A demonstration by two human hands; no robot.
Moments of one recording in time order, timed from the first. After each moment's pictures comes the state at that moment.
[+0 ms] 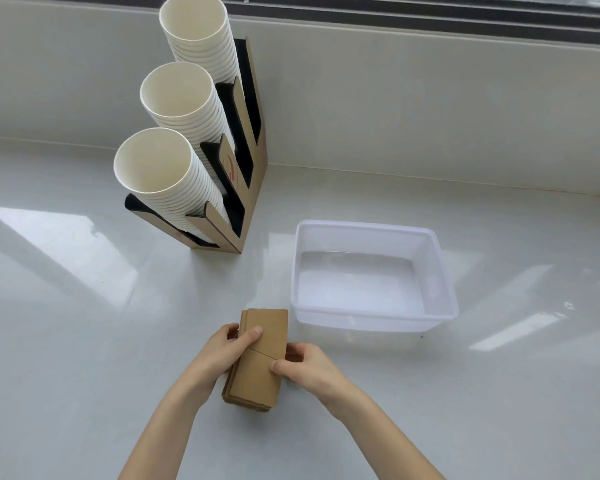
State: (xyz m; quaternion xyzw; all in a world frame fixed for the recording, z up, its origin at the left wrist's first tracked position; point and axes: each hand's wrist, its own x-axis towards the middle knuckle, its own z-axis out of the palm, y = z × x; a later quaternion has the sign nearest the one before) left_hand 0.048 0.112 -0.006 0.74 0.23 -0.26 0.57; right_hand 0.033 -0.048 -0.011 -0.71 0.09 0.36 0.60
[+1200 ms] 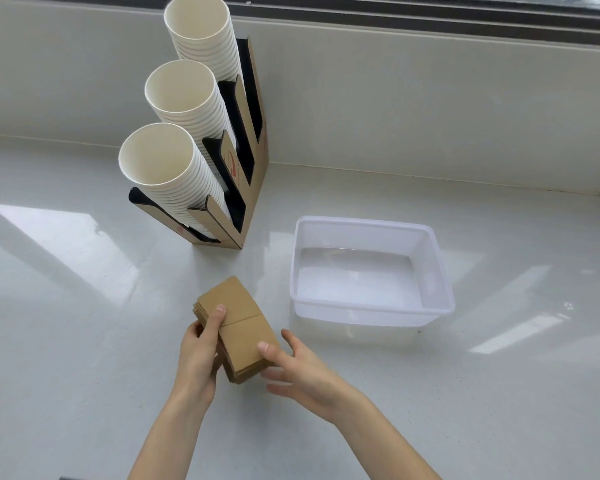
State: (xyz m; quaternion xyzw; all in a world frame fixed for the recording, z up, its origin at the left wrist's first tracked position) left_hand 0.028 0.106 0.006 0.56 0.32 -0.05 0.76; right_hand 0.017 -0.042 0.001 -0.59 0.10 0.41 0.69
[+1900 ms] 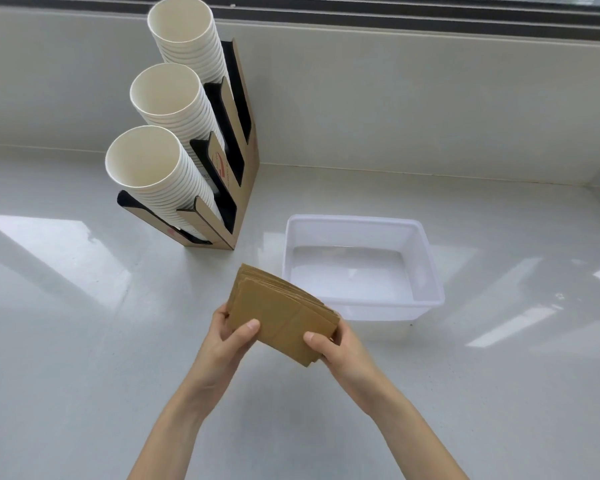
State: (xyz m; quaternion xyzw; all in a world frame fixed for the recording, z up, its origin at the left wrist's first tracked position) left_hand 0.019 0.095 0.010 0.62 0.09 -0.15 0.77; right_hand 0.015 -0.096 0.003 -0.65 0.07 0.23 0.72
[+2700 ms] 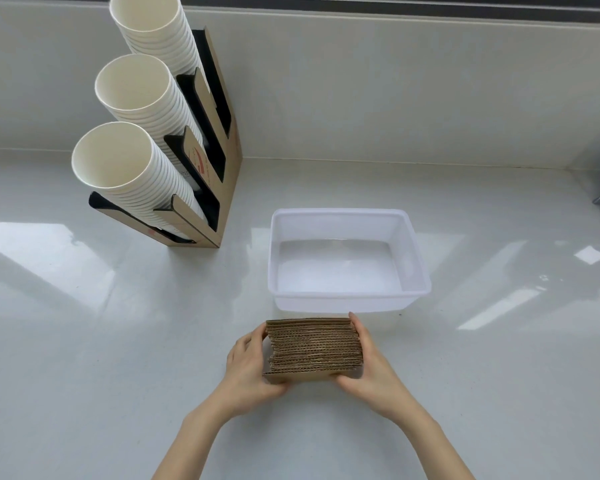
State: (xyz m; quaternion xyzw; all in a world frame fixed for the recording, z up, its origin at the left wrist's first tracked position) left_hand 0.015 0.064 -0.038 0.90 -0.04 -0.23 0.37; right_hand -0.010 -0.147 -0.034 -0.84 0.04 0.17 0.52
